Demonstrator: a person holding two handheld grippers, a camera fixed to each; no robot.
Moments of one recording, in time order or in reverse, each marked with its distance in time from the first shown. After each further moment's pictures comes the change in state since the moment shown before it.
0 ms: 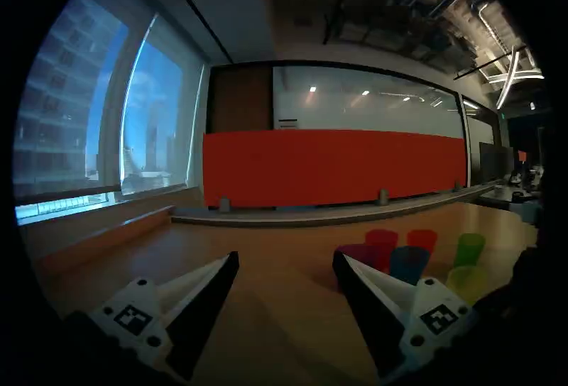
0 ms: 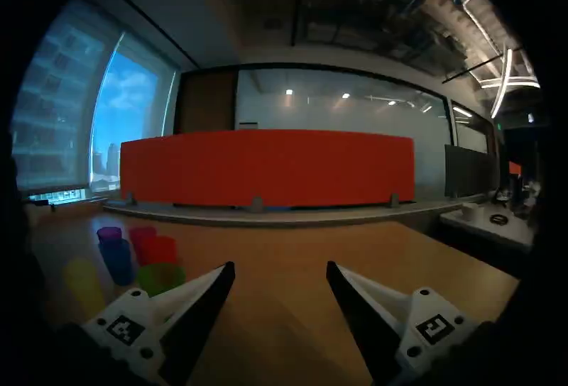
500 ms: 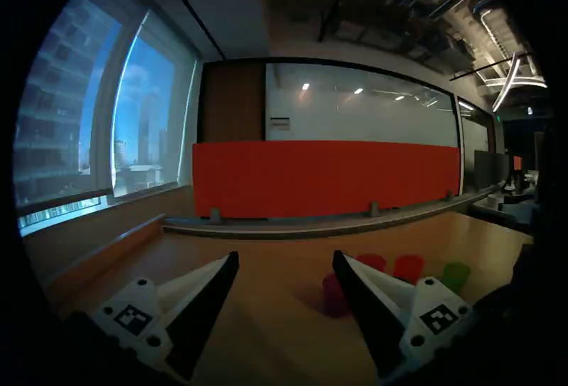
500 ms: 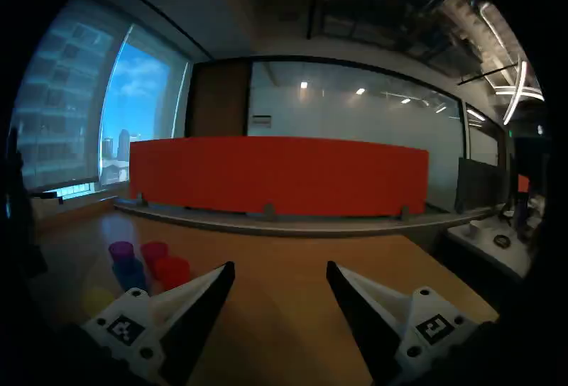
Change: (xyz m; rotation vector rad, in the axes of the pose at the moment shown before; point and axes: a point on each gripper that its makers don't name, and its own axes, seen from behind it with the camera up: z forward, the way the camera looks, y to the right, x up) left arm 0.060 0.013 0.014 -0.044 -0.034 -0.024; right arm 0.069 -0.012 0.017 0.042 -0.052 -0.059
